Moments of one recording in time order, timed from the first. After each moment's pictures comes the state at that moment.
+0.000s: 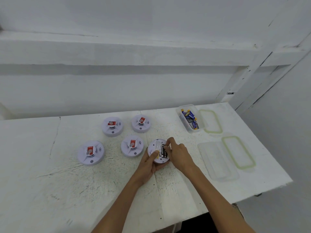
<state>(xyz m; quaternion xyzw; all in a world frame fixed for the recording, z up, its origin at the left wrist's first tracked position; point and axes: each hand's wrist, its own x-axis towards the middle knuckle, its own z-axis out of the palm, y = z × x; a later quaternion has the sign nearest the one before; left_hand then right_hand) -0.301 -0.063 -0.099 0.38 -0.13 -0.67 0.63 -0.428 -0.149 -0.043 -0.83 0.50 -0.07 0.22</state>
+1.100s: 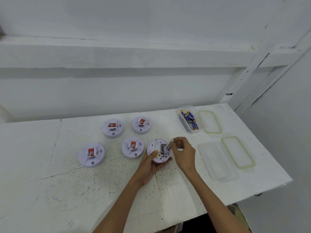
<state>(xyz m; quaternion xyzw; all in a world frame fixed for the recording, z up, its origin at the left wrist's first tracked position) -0.301 -0.065 -0.094 0.34 -0.08 -0.68 0.65 -0.435 -0.140 -0.043 -0.65 0.54 -0.38 0.37</state>
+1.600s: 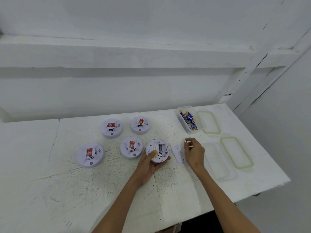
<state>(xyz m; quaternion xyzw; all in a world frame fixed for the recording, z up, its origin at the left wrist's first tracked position) -0.298 -0.066 -0.097 0.33 -0.03 -0.68 0.65 -0.476 -0.183 -0.073 -0.68 0.62 -0.30 0.24</state>
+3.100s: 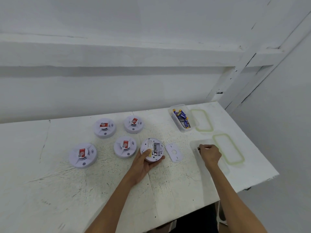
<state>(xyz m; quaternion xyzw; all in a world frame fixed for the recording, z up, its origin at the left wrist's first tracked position) -0.298 -0.065 -0.094 0.33 -0.04 -0.70 0.63 -0.552 -0.211 -0.070 -0.47 0.78 -0.30 0.29</state>
